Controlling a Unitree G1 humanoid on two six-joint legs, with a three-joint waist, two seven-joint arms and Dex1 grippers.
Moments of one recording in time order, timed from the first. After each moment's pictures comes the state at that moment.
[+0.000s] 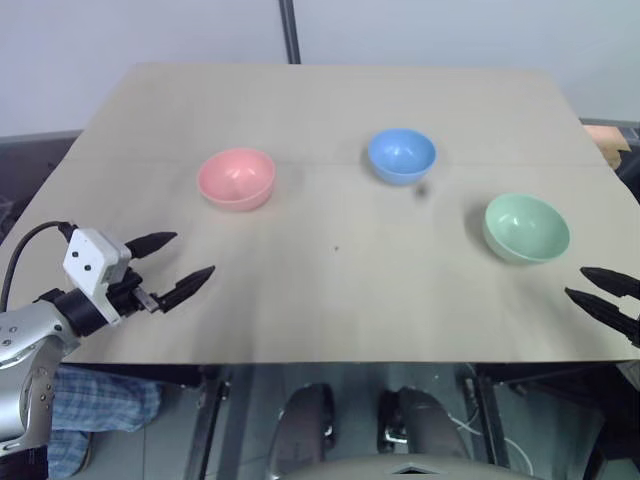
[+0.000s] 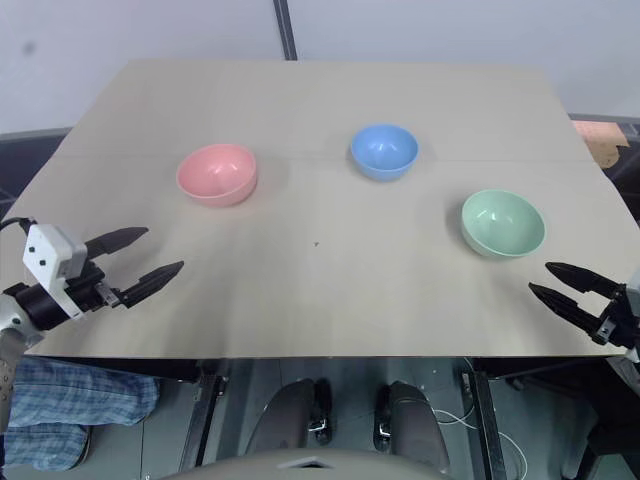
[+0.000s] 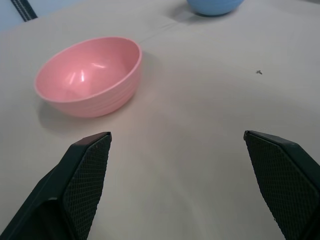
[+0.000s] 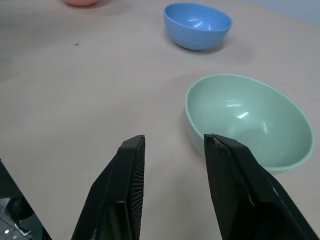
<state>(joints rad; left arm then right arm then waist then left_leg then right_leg) 0.14 0.81 0.52 -0.20 -0.48 0.26 -0.96 0.35 -0.77 -0.65 -0.29 0.62 0.19 1.11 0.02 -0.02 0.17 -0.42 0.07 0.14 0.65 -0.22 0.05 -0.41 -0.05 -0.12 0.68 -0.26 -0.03</state>
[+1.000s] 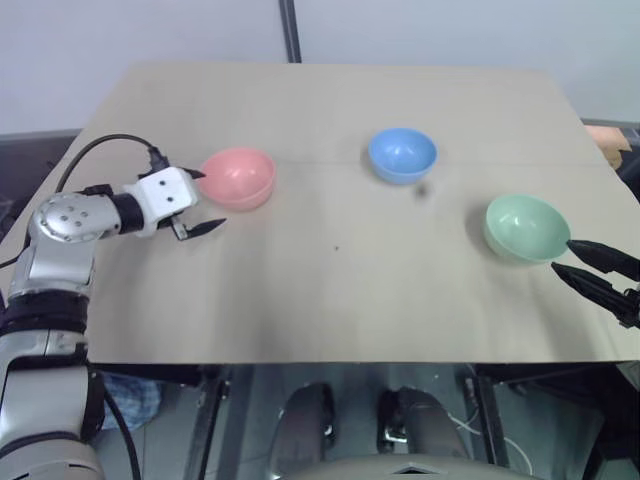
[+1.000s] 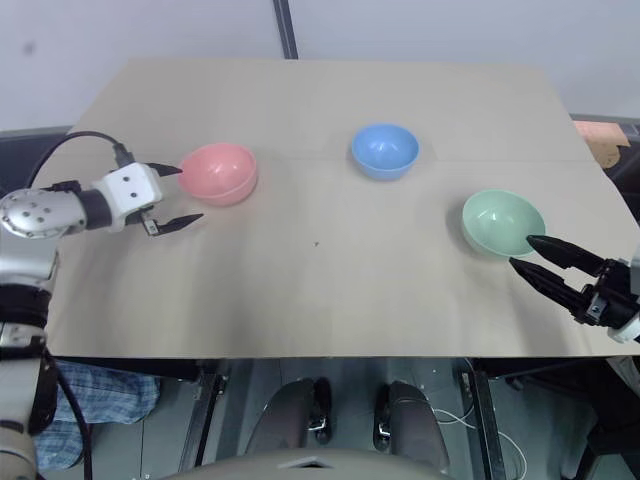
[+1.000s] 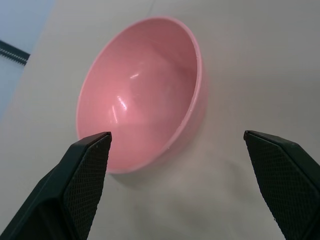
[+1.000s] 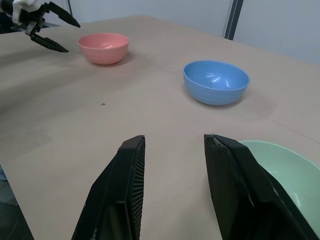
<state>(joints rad) -0.67 0.94 -0.02 0.66 0.08 -0.34 -1.02 0.28 -0.78 -0.66 -0.44 0.79 0.34 1.03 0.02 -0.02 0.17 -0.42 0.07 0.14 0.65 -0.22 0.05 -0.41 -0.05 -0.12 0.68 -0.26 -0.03</state>
